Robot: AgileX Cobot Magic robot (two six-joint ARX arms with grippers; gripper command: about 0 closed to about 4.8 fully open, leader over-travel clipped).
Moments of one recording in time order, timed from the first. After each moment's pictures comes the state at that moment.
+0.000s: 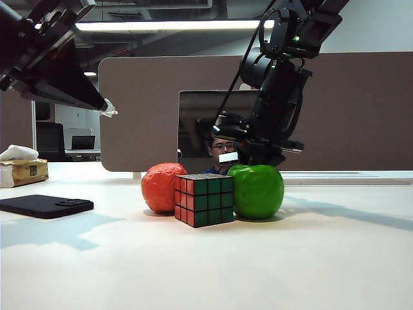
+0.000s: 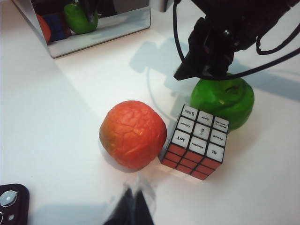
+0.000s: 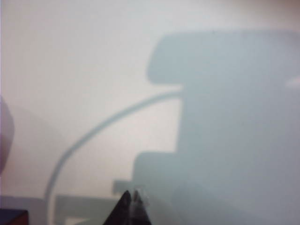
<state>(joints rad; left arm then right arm) -0.32 1.11 0.66 -0.06 0.40 0.10 0.45 2.07 1.64 -0.68 -0.15 0.00</state>
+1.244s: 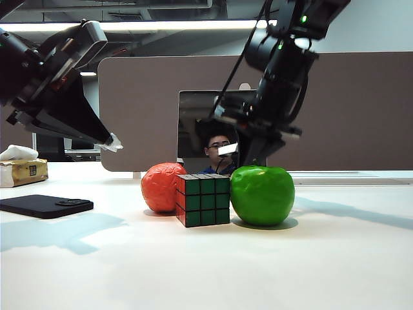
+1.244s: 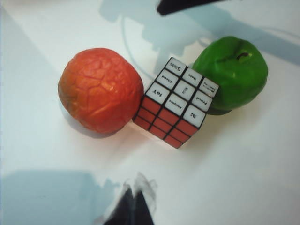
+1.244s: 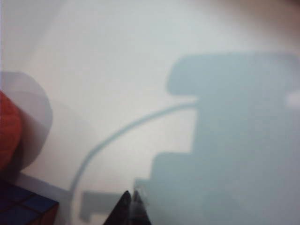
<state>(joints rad) -0.32 1.21 0.66 -0.12 0.49 0.12 0.44 2.02 1.64 -0.69 -0.21 -0.08</state>
